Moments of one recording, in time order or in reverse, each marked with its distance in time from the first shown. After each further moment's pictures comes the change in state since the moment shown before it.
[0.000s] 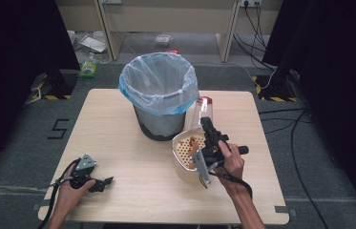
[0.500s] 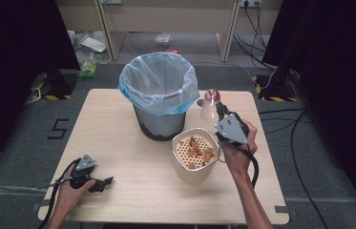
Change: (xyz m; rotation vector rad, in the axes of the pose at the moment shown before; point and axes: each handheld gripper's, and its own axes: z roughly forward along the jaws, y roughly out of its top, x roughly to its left) left arm 0.000 0.000 0.000 0.000 0.000 0.000; right arm -0.052 -0.034 0.032 0.115 0.165 0.627
